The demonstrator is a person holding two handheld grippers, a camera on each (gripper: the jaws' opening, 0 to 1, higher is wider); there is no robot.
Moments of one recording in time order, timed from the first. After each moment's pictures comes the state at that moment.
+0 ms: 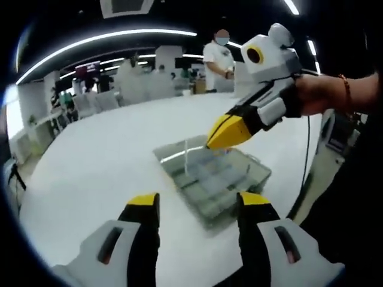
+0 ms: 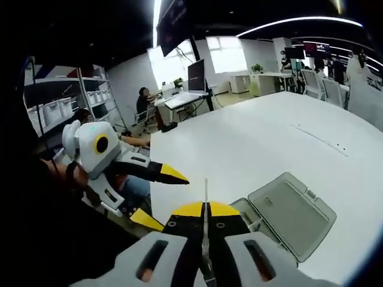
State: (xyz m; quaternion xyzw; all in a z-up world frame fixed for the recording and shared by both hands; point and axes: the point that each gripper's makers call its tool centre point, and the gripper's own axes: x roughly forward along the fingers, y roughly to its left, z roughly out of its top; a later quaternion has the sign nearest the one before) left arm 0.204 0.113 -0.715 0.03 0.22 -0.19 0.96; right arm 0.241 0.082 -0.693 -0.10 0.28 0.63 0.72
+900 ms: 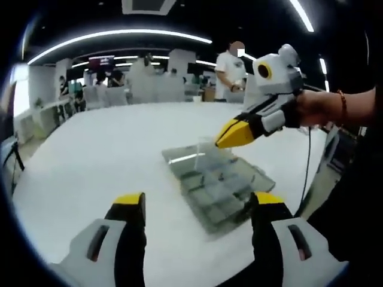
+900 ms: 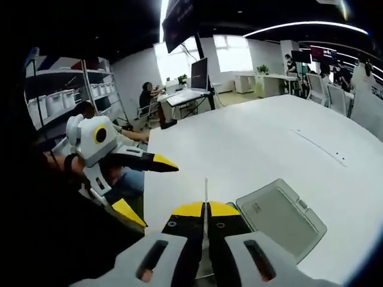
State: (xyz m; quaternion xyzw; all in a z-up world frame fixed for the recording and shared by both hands) left arm 0.207 0.126 -0.707 -0.02 0.20 -0.17 0.97; right arm 0.259 0.085 -0.694 -0.13 0.26 0.65 0.71
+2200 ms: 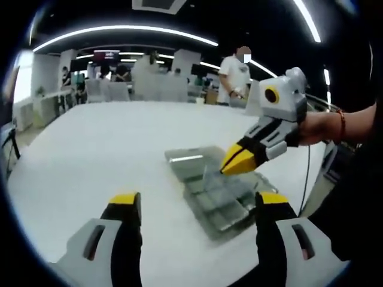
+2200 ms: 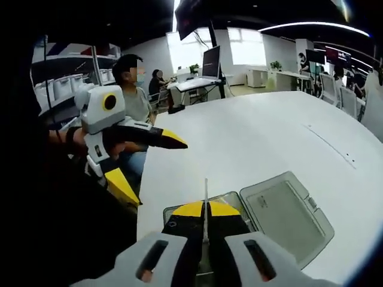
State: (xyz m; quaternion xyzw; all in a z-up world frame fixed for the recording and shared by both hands) left arm 0.221 0.133 -0.709 -0.06 0.20 -0.17 0.96; right arm 0.256 0.084 -0.727 -0.16 0.27 0.67 0.67
